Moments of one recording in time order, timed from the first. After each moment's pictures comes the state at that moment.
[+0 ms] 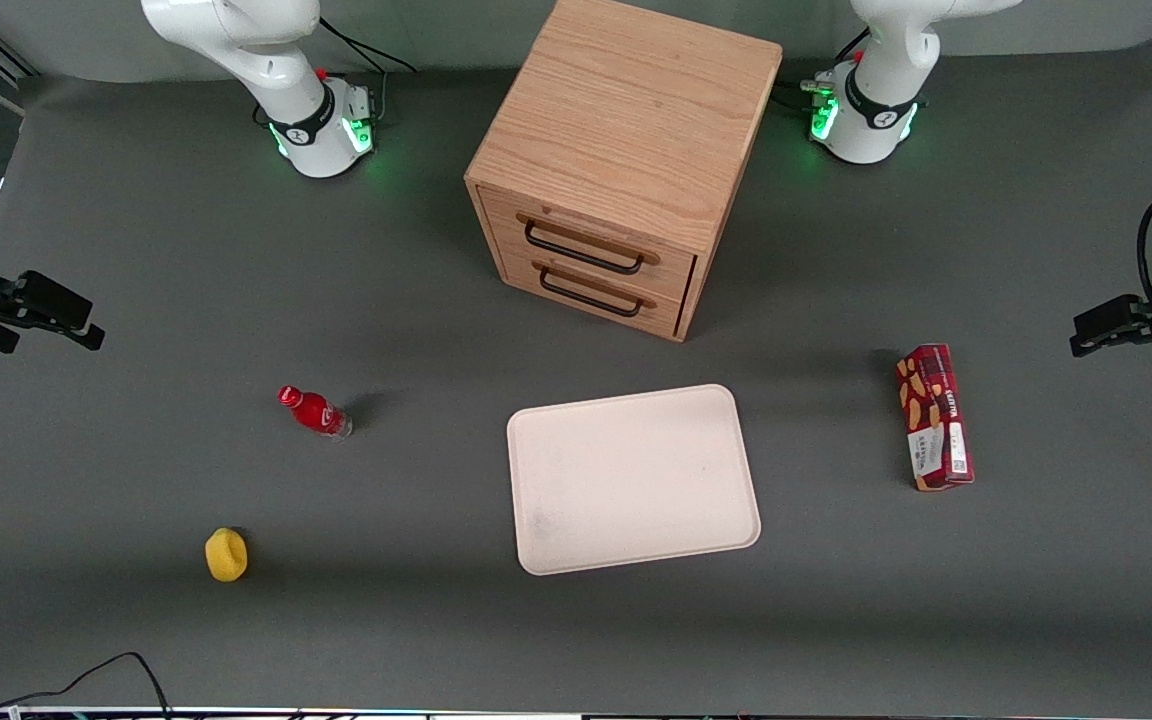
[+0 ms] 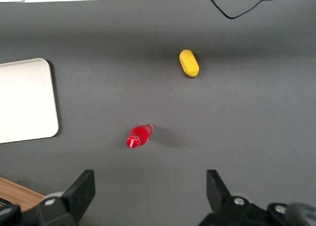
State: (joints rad) arm 0.08 0.17 -0.05 -1.45 0.02 1.60 0.07
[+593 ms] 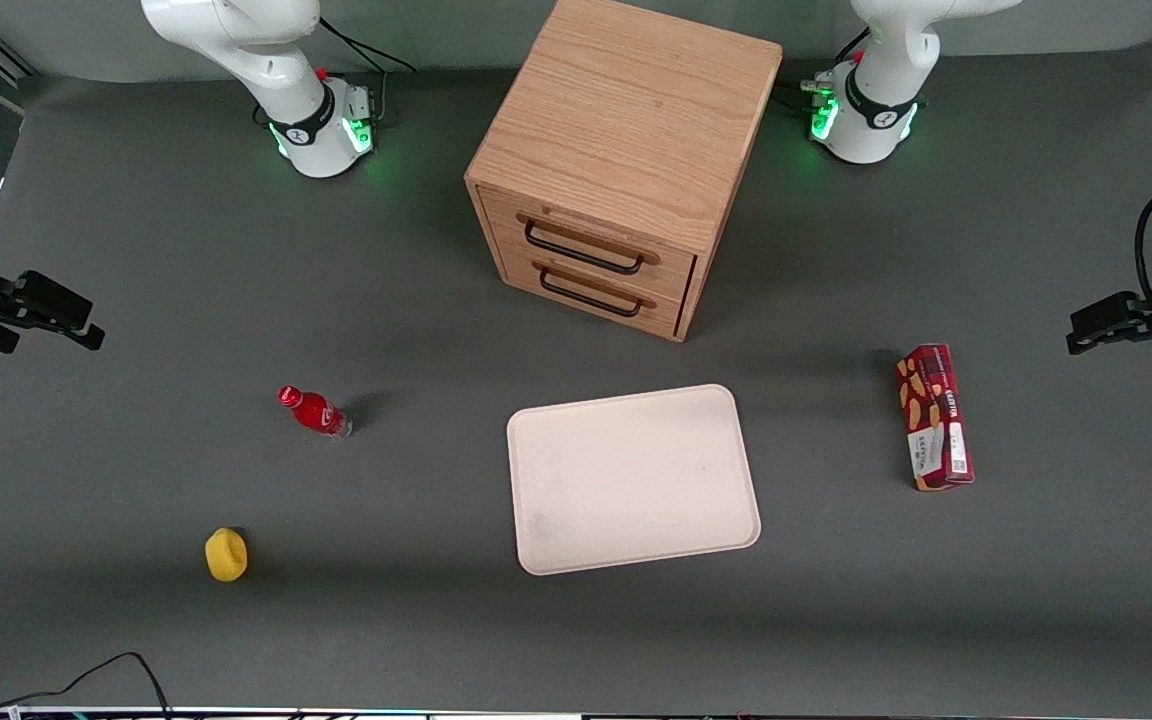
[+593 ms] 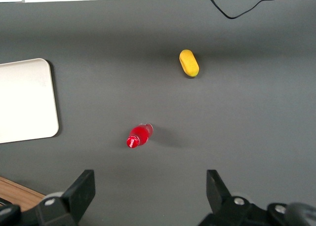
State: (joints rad) arm 0.08 0.17 -0.05 -1.45 0.02 1.60 0.08
